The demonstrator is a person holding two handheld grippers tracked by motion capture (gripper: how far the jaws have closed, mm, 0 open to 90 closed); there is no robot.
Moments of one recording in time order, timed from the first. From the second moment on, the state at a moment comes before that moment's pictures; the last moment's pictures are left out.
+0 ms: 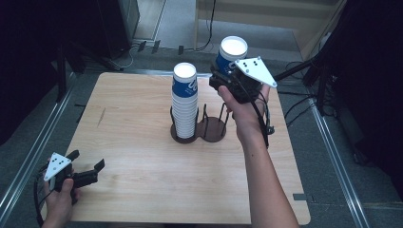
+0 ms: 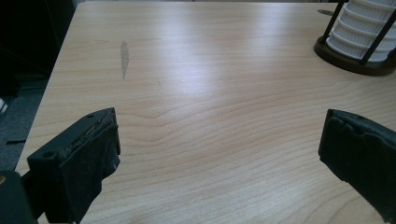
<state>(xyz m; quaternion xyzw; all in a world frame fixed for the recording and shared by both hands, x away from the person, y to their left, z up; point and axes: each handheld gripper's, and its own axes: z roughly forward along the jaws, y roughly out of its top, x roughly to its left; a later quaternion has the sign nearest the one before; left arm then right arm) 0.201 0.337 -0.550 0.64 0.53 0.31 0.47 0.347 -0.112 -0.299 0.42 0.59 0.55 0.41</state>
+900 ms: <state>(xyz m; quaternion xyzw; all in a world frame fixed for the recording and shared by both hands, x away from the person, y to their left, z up) 0.201 0.338 -0.551 0.64 0.53 0.29 0.47 0.316 -0.144 -0.345 0.43 0.60 0.52 0.43</state>
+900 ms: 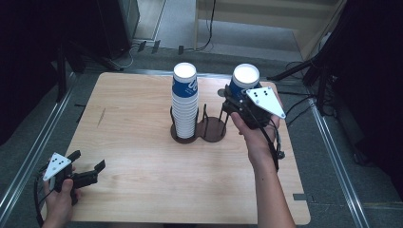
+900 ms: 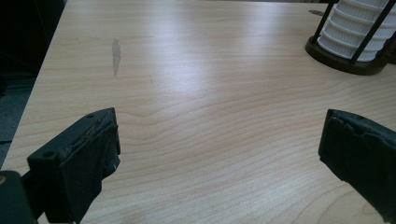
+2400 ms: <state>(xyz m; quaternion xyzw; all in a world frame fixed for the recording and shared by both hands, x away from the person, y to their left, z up) 0.205 0.326 -0.531 0.67 0.50 0.25 0.50 0.279 -0.161 -0.445 0.47 0.61 0.50 0.40</state>
